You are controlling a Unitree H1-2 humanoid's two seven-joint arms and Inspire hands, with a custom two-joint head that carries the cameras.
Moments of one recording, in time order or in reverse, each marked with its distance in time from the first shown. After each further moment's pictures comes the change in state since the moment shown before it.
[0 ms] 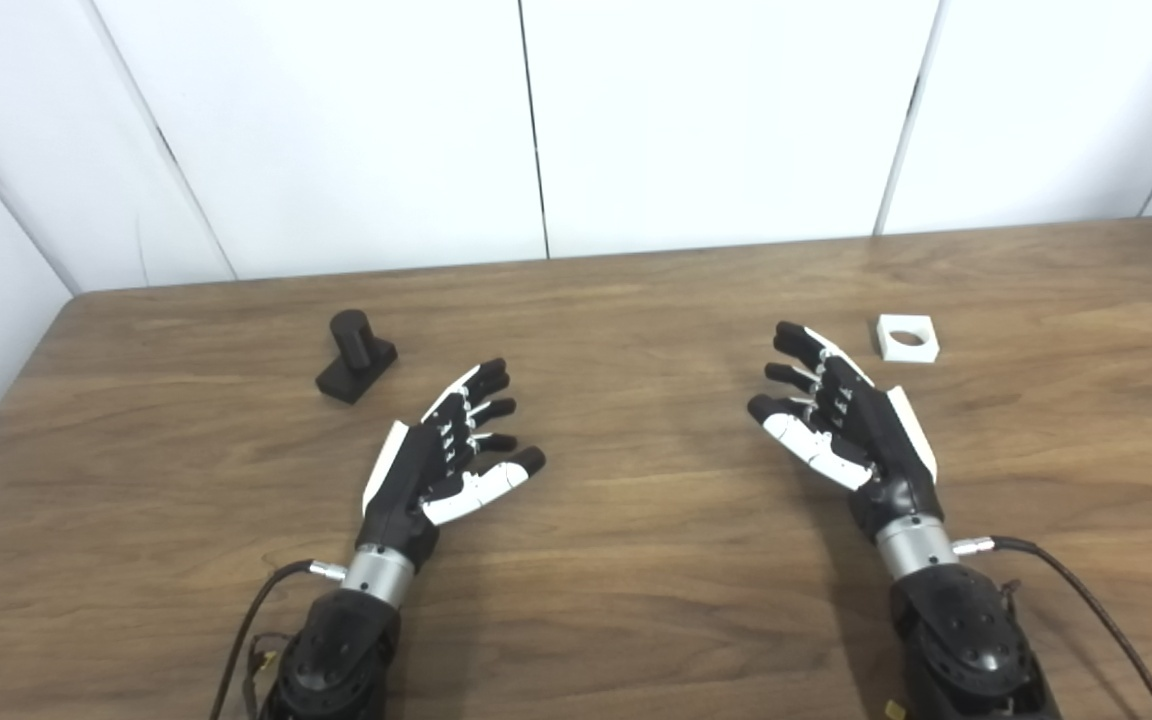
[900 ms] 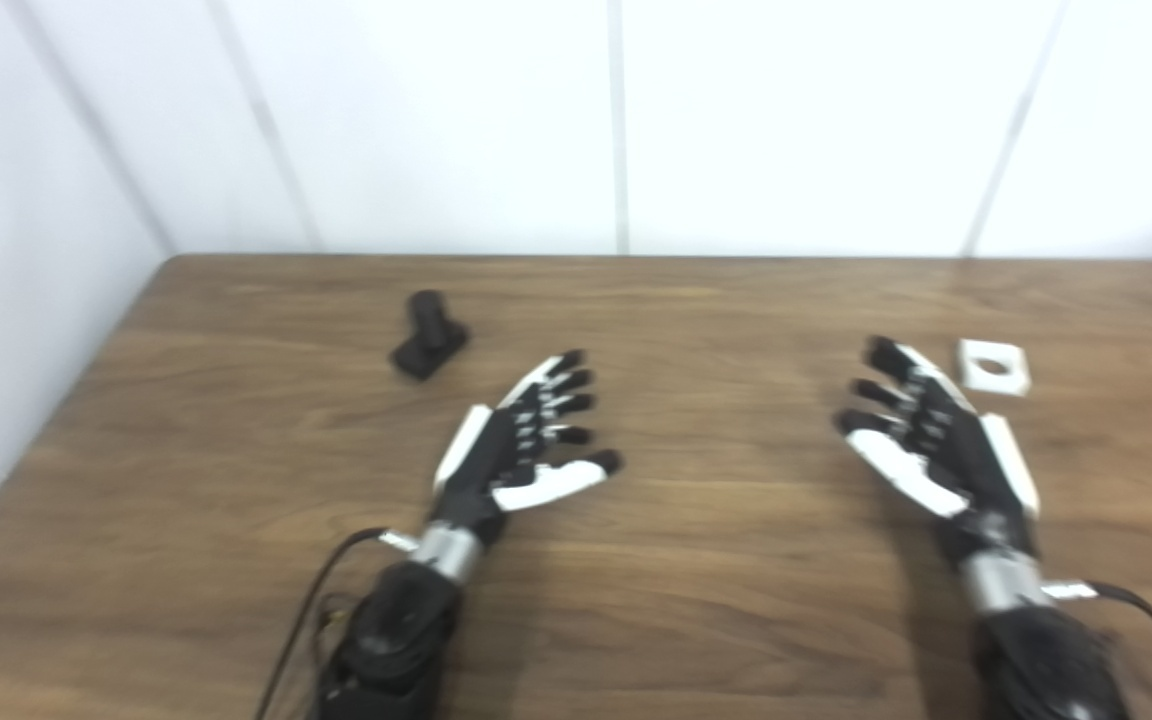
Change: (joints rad) left arm -0.001 -0.020 -0.022 -0.001 0.004 -0.002 -0.012; right arm 0.001 -0.034 -0.025 0.002 0.031 -0.006 0.015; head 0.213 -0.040
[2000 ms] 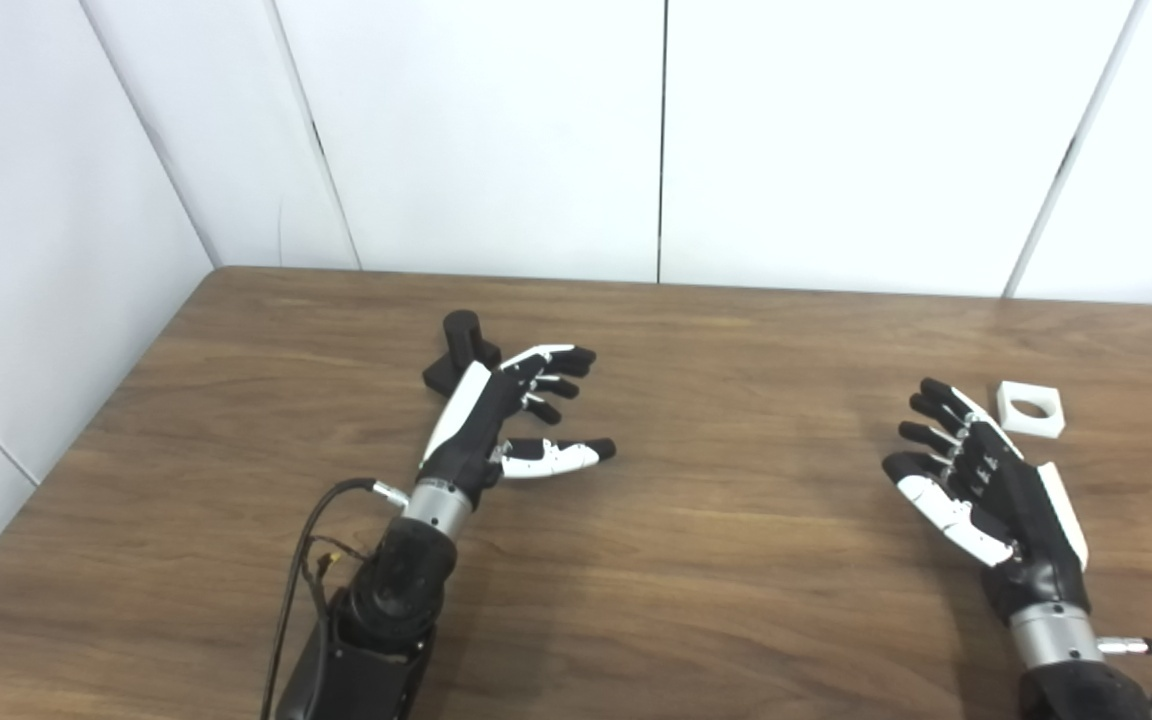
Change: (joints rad) left arm -0.096 0.107 0.008 -0.053 0.341 0.085 0.107; right arm 0.001 -0.018 -0.008 0.031 -0.017 -0.048 0.010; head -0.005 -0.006
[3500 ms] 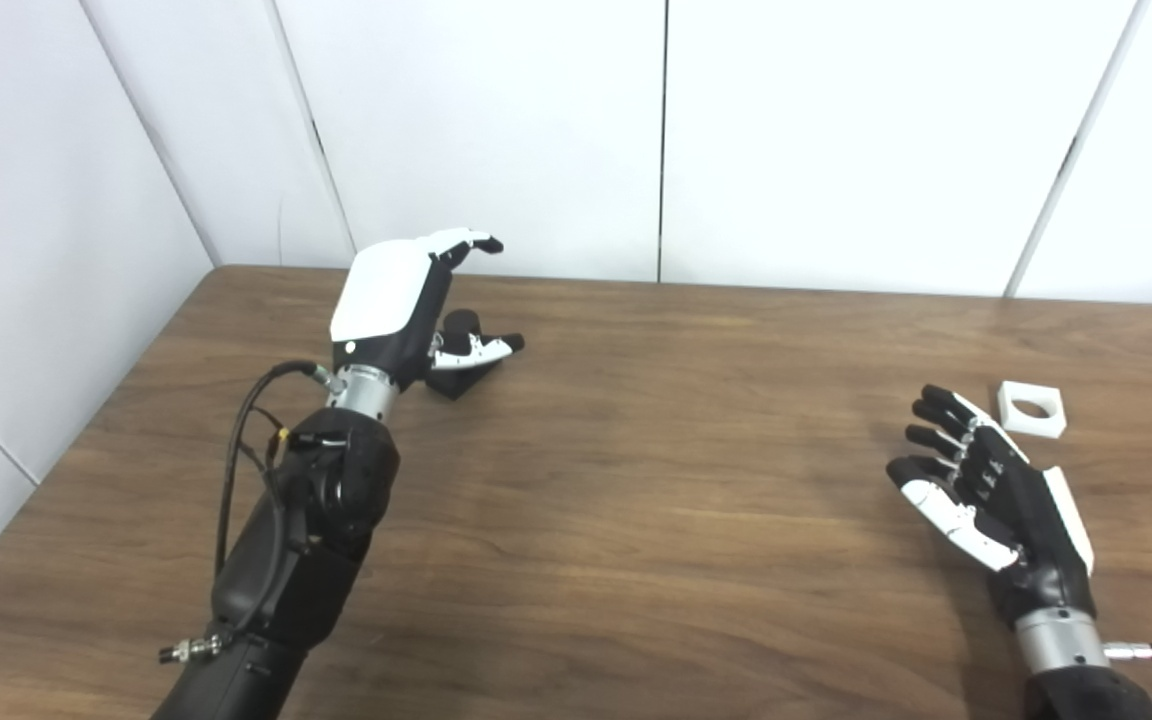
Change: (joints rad) left arm -0.171 0.183 -0.030 0.046 0.497 0.064 0.133; right arm 0.008 -0.001 -0.007 -0.004 -0.010 0.001 -0.001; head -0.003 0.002
